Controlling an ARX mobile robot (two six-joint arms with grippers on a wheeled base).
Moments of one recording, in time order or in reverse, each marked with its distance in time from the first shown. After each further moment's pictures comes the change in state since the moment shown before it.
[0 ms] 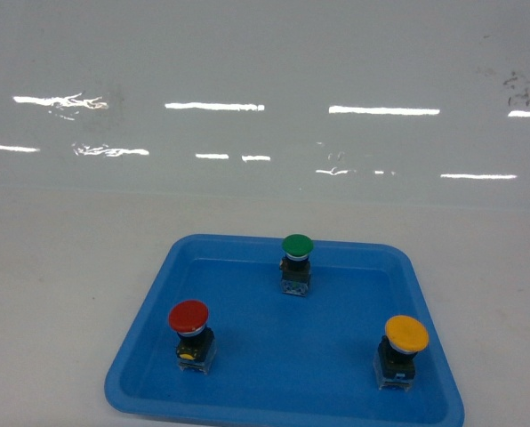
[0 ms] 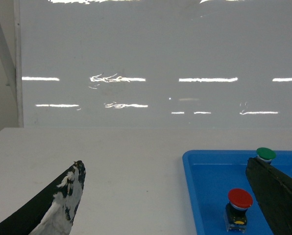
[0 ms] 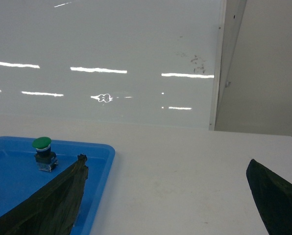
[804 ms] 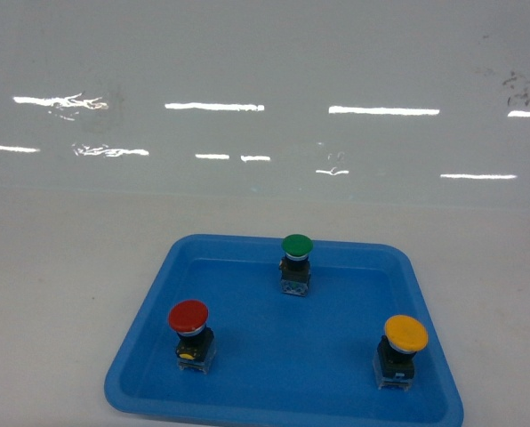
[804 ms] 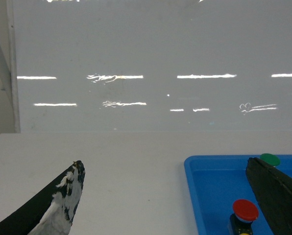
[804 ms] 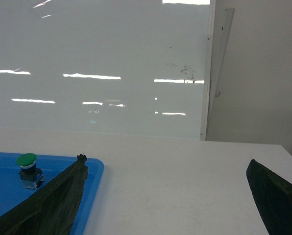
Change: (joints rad) left arm 0.064 0.339 0.051 0.279 0.084 0.008; right arm -0.052 0.232 0.021 0.247 -0.030 -0.005
